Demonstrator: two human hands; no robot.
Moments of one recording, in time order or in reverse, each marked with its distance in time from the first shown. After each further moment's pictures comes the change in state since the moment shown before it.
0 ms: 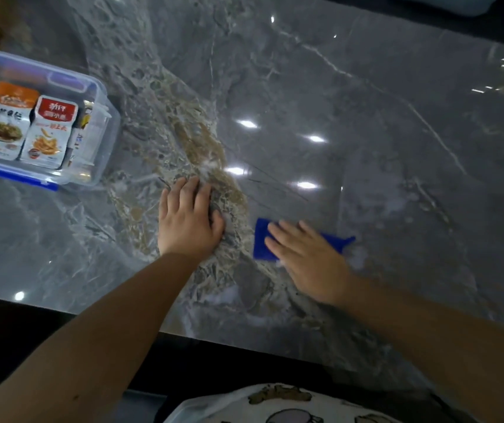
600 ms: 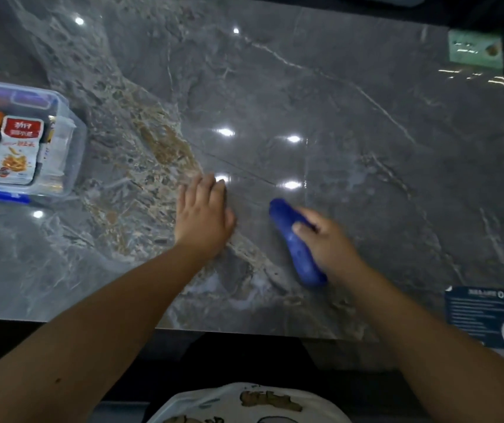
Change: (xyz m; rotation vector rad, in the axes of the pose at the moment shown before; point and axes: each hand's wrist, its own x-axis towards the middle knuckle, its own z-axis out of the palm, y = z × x) left_hand -0.002 0.062 -0.004 -0.075 -0.155 0.167; right_hand -0.040 -0.010 -0.041 1.239 0.419 0.771
